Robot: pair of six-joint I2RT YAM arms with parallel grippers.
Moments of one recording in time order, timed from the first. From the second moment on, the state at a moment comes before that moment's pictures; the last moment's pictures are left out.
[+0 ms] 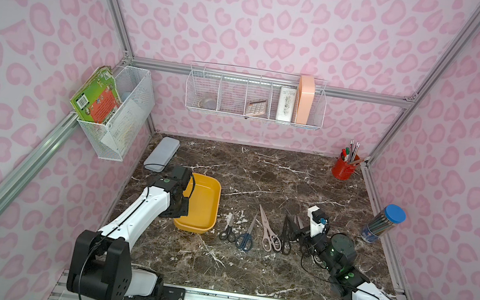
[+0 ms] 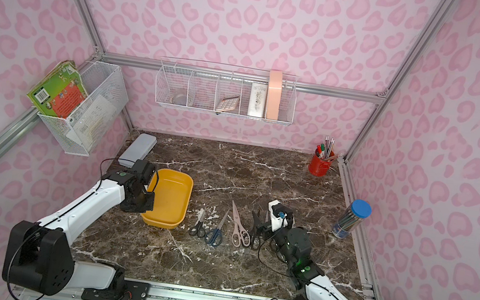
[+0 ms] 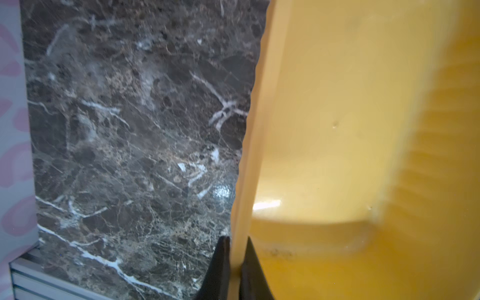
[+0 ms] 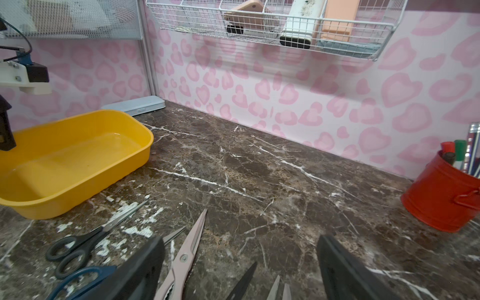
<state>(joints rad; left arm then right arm) -0.15 1.31 0.94 -0.97 -0.18 -0.36 0.62 0.79 0.17 0.53 0.03 -0.05</state>
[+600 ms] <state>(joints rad) -0.17 1.33 0.88 -0.97 -0.14 -0.40 0.67 0.12 0.01 0.28 0.07 0.10</state>
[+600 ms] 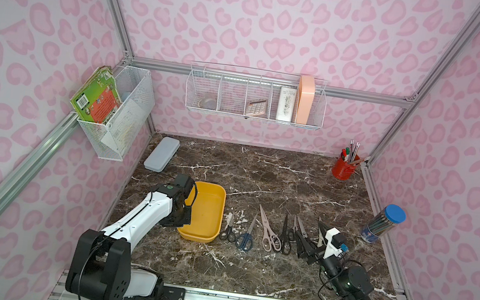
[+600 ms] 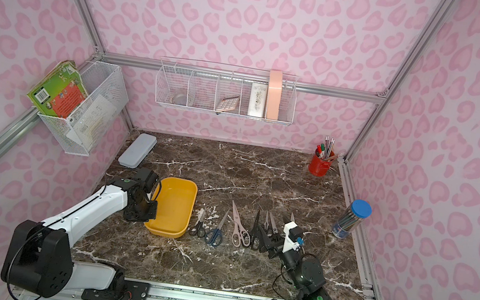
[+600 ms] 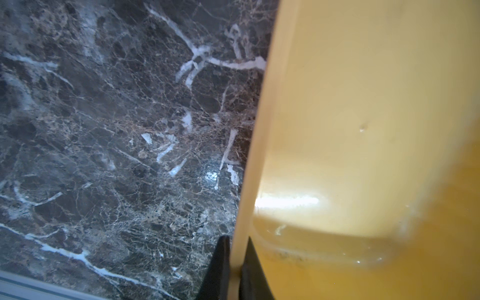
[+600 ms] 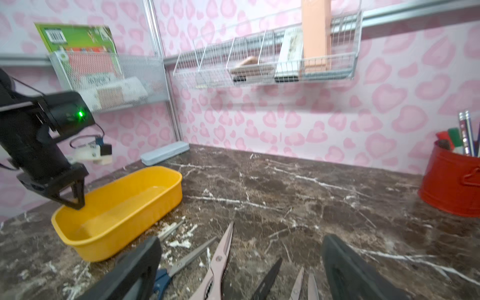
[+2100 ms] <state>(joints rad) -0.85 1.69 1.31 -1.11 -0.07 -0.65 0.86 0.66 0.04 0.43 0.10 -0.02</state>
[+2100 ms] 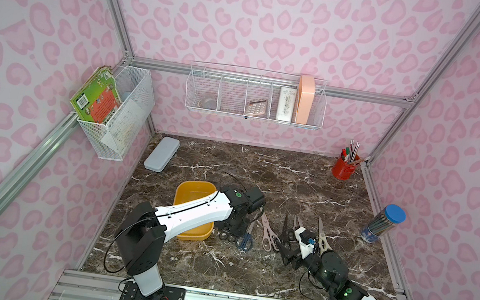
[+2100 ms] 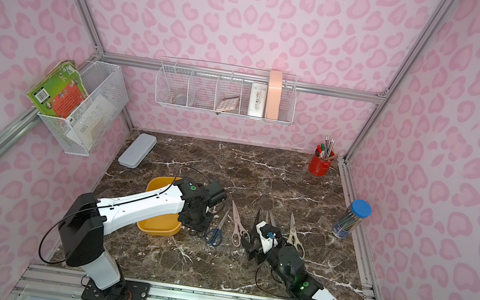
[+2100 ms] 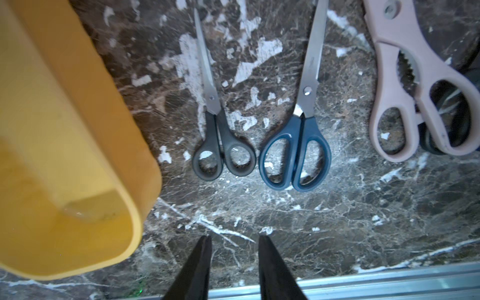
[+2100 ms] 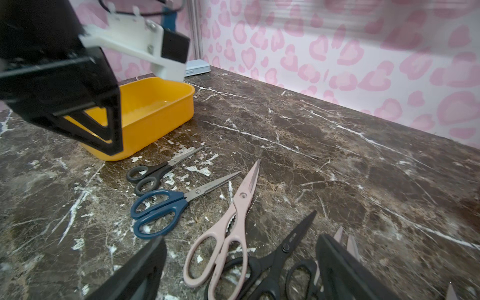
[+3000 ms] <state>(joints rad) -0.78 1.85 1.23 -0.98 -0.07 -0.70 0.87 0.43 0.01 0.42 0.17 -0.05</state>
